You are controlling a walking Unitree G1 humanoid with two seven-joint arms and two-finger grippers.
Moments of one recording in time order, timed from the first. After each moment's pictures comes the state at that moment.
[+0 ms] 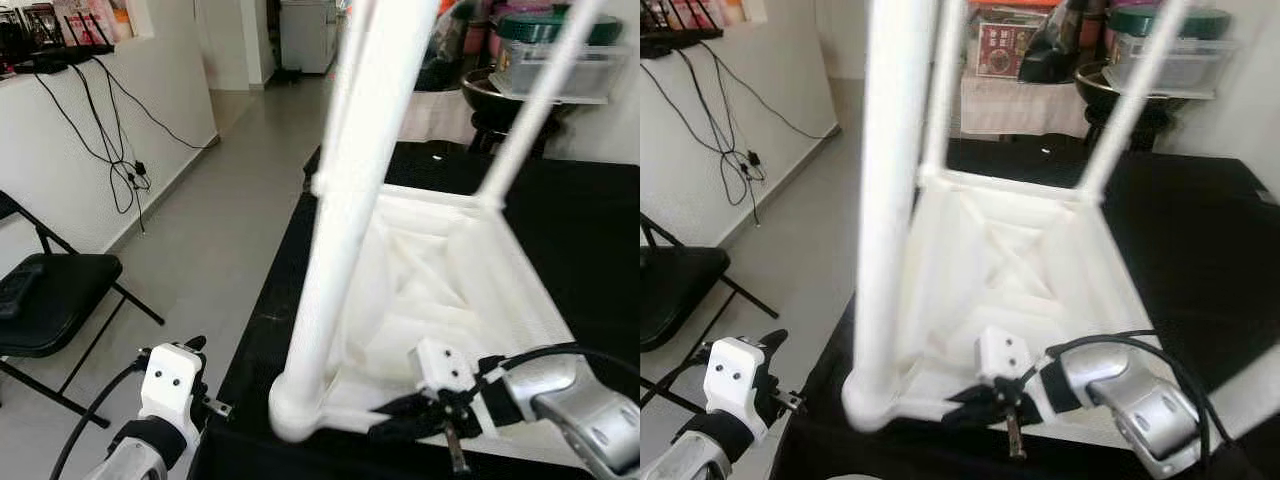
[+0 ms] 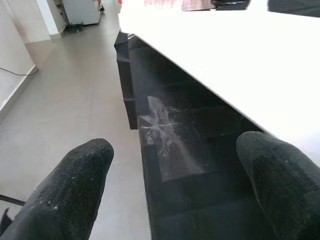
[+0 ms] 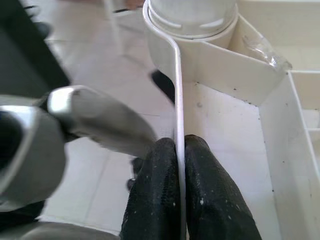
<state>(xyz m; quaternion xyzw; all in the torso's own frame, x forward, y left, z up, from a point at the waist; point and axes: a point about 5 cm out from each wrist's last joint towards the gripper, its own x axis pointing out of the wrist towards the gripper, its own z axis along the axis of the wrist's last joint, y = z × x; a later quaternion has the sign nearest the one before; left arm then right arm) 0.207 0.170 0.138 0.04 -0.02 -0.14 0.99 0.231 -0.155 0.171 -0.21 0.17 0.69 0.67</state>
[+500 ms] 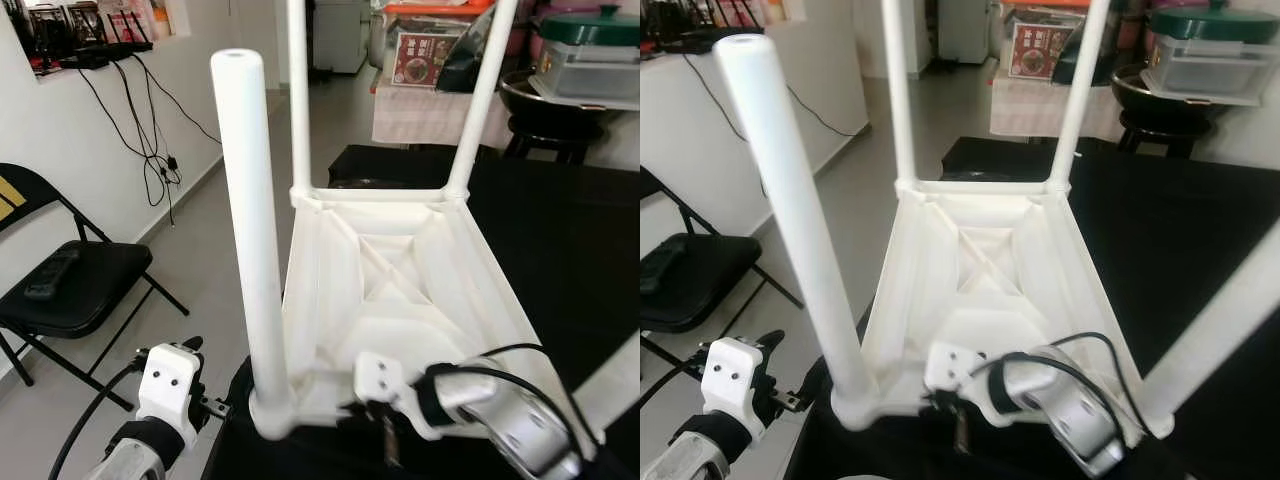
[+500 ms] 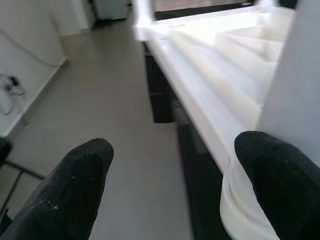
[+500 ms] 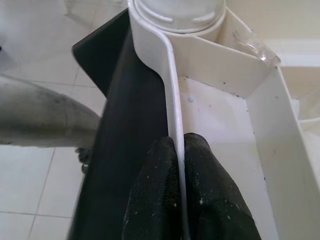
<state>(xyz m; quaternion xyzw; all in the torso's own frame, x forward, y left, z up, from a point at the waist) 0.206 0.171 0.138 0.04 -0.01 -0.14 0.99 0.266 -0.120 0.134 -0.30 0.21 0.55 0.75</state>
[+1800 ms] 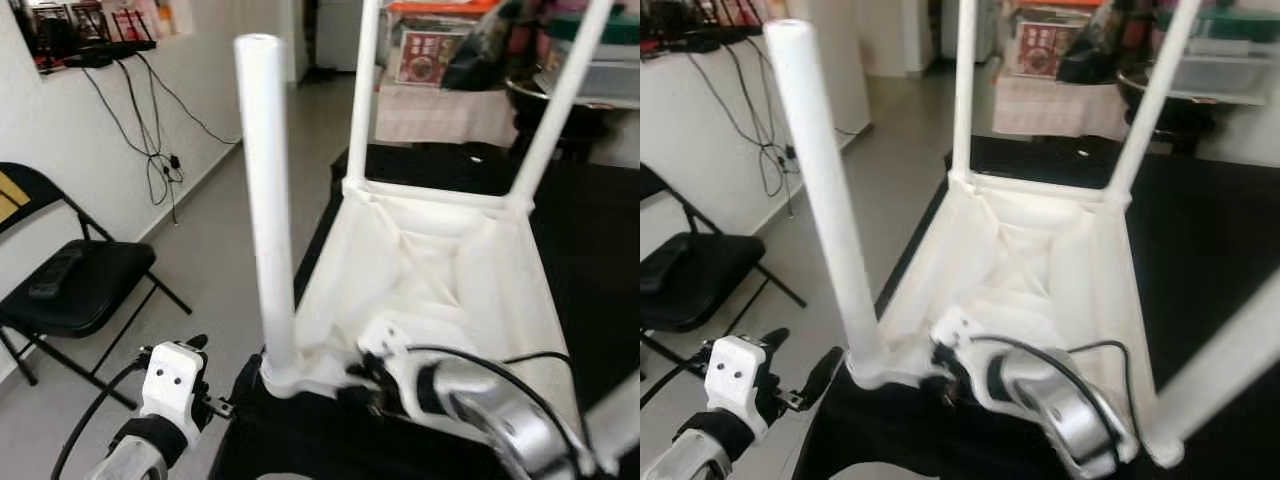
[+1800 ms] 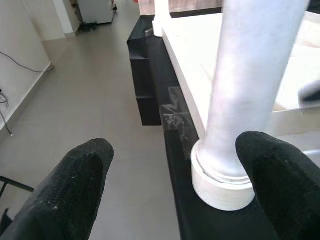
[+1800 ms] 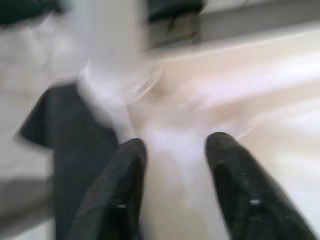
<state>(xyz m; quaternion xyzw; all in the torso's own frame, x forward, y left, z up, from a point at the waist) 0.207 0.169 0.139 0.04 -0.02 -0.14 0.99 0.273 -0.117 0.162 -0.19 0.18 0.41 0.87</state>
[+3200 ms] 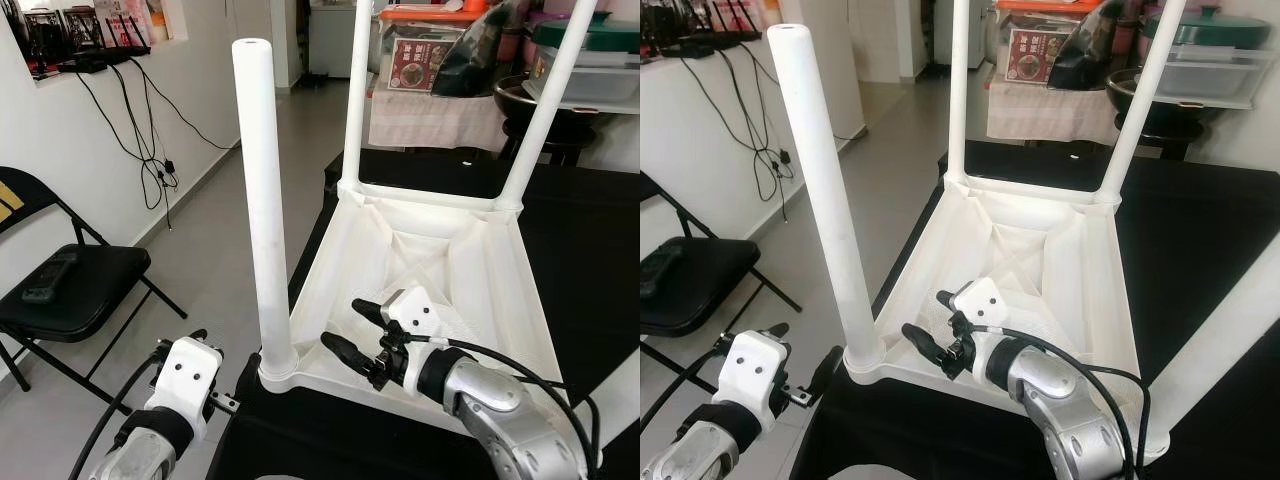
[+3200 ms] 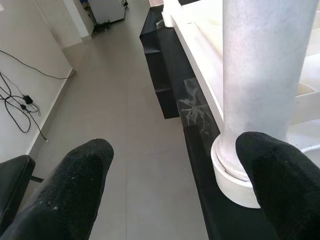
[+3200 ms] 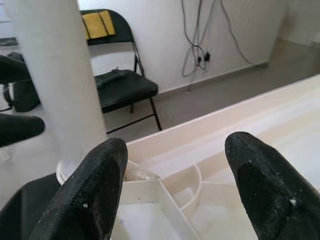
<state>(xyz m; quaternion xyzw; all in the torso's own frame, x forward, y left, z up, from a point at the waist) 0.213 0.162 0.144 0.13 -0.01 -0.12 0.98 0.262 -0.119 0.162 -0.08 0.03 0.35 0.93</state>
